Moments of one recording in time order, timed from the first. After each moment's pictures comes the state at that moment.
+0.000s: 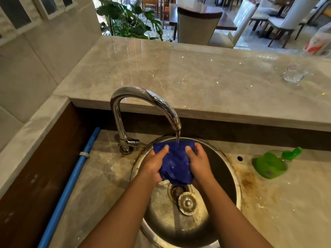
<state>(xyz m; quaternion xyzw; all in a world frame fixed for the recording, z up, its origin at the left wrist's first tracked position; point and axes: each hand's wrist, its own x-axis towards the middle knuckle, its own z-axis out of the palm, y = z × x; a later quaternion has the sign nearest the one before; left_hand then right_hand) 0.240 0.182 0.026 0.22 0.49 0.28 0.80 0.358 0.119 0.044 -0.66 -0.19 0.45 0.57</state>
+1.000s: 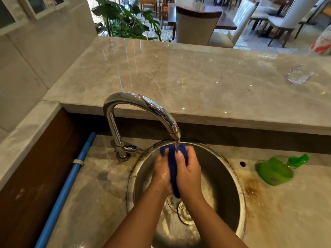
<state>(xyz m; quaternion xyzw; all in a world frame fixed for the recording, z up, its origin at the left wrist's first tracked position) 0.273 0.171 0.019 0.20 0.52 0.30 0.78 0.321 0.121 0.050 -0.67 -0.33 0.29 0.59</state>
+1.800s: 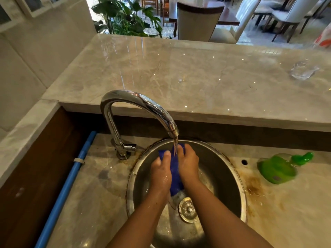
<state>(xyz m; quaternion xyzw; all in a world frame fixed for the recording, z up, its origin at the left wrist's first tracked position) 0.265 0.150 0.038 0.33 0.55 0.34 0.69 0.347 0.156 0.016 -0.77 -0.29 0.31 0.48</state>
